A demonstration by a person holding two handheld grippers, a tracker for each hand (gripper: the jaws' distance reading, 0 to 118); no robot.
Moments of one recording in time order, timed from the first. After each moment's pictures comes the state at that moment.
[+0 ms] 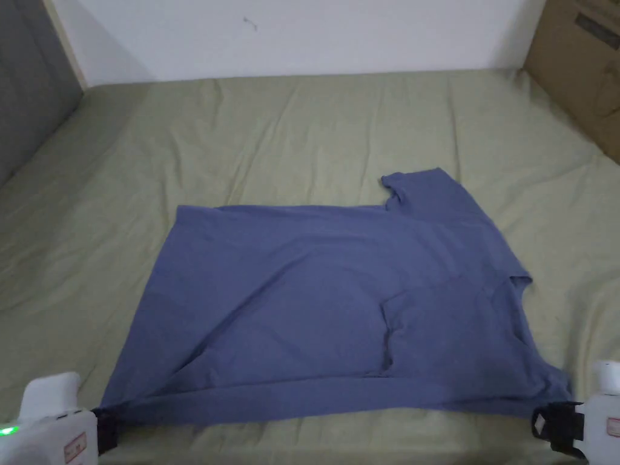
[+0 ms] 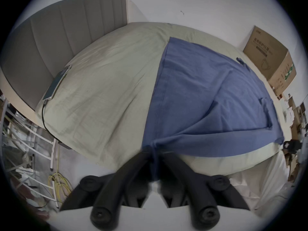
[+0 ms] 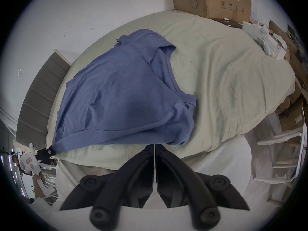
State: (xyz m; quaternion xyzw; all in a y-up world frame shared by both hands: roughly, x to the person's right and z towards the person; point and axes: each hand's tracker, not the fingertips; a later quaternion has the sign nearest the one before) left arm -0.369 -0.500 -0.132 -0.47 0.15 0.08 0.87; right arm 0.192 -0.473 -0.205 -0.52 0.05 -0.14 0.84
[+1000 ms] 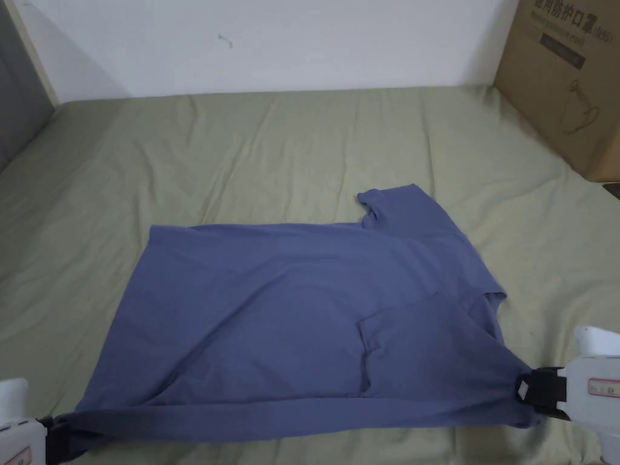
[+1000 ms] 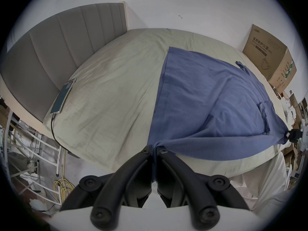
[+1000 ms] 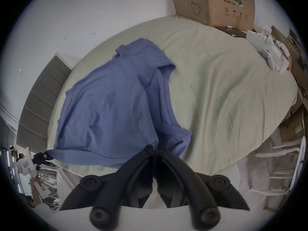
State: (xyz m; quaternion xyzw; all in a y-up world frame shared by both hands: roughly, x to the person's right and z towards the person) left arm -0.372 -0.464 -0.135 -0.45 0.14 0.07 0.88; right arm 0.218 -0.453 -0.261 -0.50 0.07 -0.13 0.86
